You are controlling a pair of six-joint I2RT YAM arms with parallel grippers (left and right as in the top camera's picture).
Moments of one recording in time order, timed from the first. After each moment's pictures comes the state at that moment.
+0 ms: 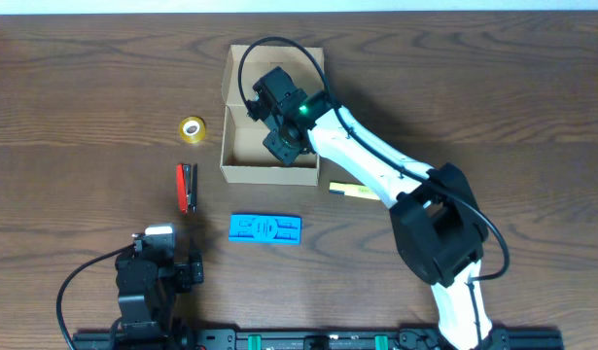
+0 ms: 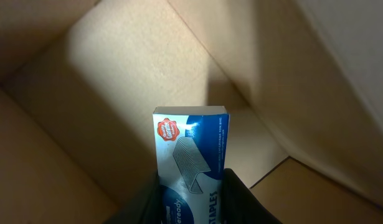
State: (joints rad) left arm 0.04 0.01 0.18 -0.80 -0.08 0.06; right arm 0.68 2.16 1.76 -0.81 0.04 -0.15
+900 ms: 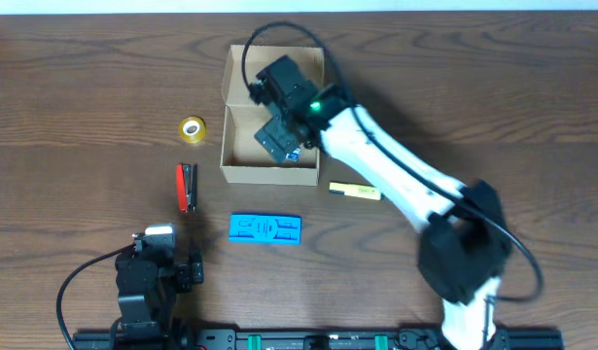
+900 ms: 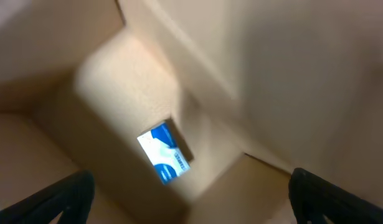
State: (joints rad) left arm 0.04 0.01 0.18 -0.80 -0.08 0.06; right arm 0.68 2.01 1.76 -0.81 0.10 -0.11
